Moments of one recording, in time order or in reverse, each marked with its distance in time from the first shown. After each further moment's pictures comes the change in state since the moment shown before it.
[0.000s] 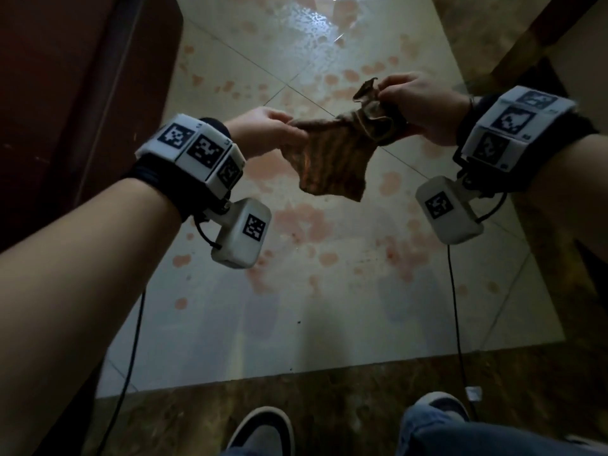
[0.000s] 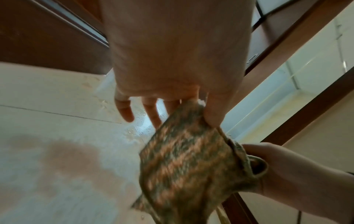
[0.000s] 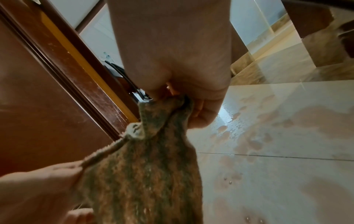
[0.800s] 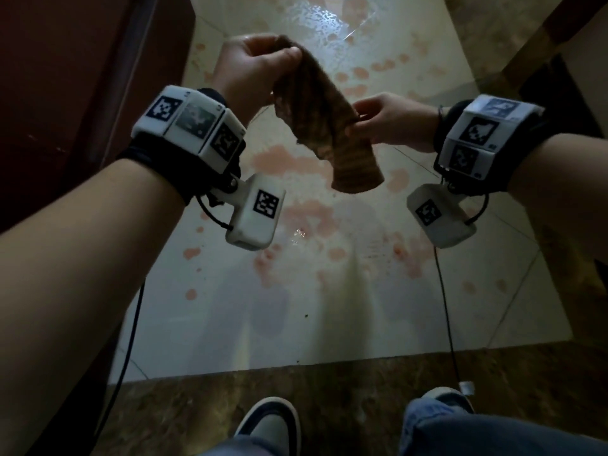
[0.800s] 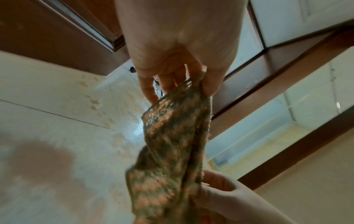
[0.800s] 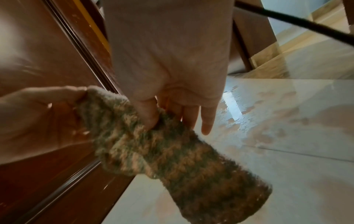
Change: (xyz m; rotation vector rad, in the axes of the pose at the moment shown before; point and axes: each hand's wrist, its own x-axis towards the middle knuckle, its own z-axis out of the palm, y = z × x) left_hand -0.007 0.012 -0.021 -0.441 0.373 0.313; right_hand -0.001 0.001 0.034 -0.353 -0.183 -0.146
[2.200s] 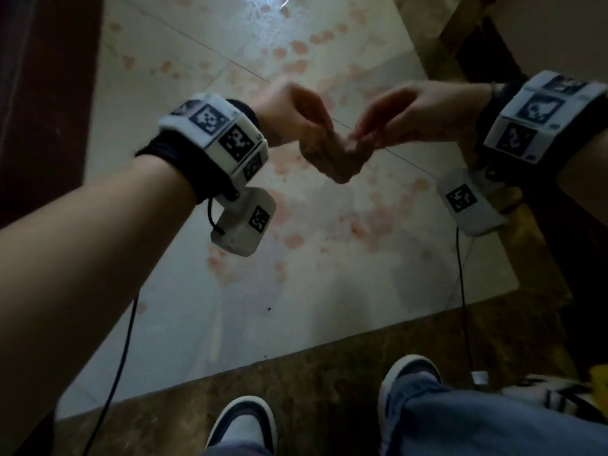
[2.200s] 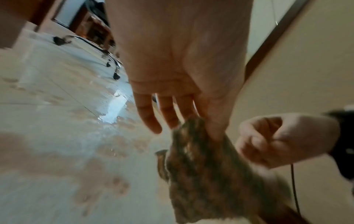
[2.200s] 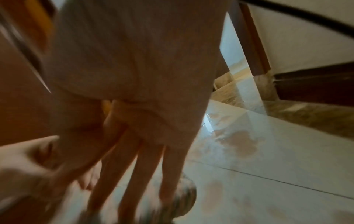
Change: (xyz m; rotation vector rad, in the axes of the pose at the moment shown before) left_hand -0.009 -0.021 0.091 0.592 -0.621 -0.046; right_hand -0.069 0.061 -0.053 0.237 -0.242 0.143
